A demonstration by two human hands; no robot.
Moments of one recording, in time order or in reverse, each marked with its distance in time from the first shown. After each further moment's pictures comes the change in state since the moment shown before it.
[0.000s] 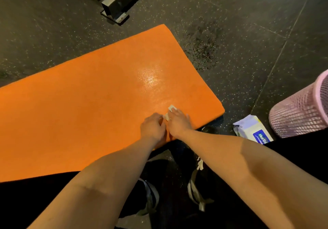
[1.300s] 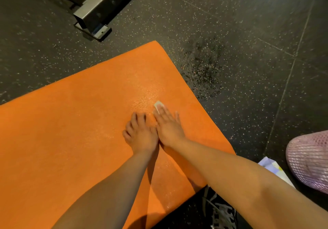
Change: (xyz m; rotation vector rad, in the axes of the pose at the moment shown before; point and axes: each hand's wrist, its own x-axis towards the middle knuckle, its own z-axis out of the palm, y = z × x) left_hand 0.172 0.012 -0.011 0.044 0.247 -0.213; right_hand 0.173 -0.005 -0.050 -0.082 0.231 -0.219
